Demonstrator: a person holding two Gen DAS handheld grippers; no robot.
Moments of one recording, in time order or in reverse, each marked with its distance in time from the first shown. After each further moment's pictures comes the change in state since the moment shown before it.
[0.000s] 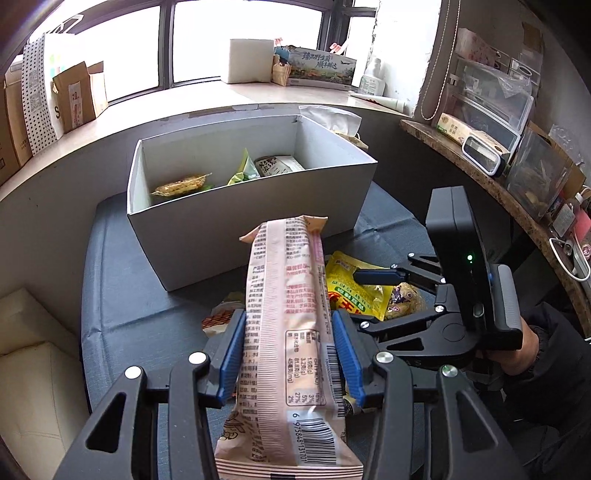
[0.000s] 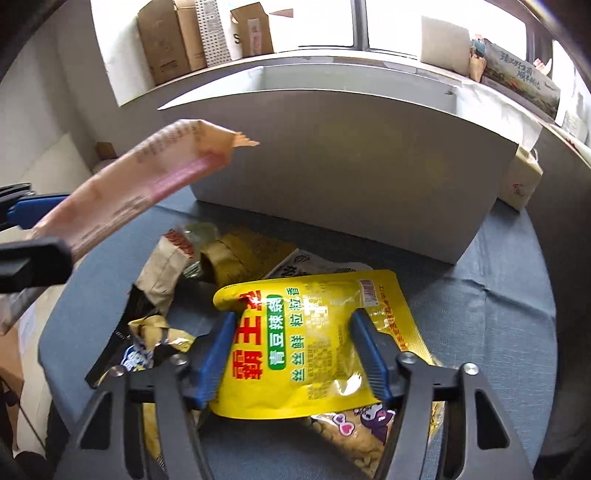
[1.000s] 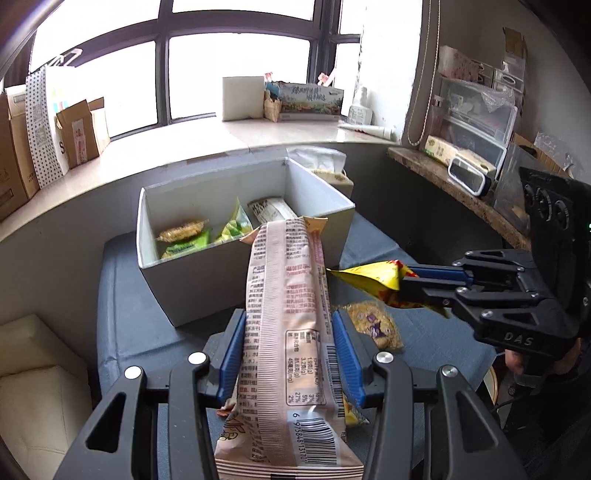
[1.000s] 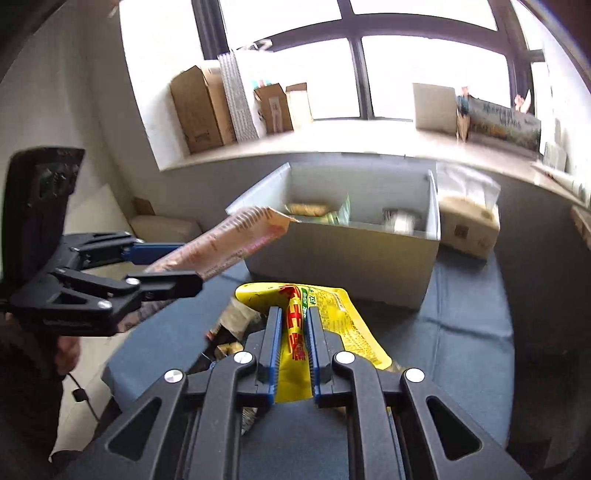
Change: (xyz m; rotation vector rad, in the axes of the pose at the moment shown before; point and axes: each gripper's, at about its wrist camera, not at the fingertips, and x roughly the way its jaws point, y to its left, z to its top) left arm -0.046 -0.017 0.021 0.035 -0.125 0.018; right arm -0.134 0.011 0.005 -0.004 -0.263 0.081
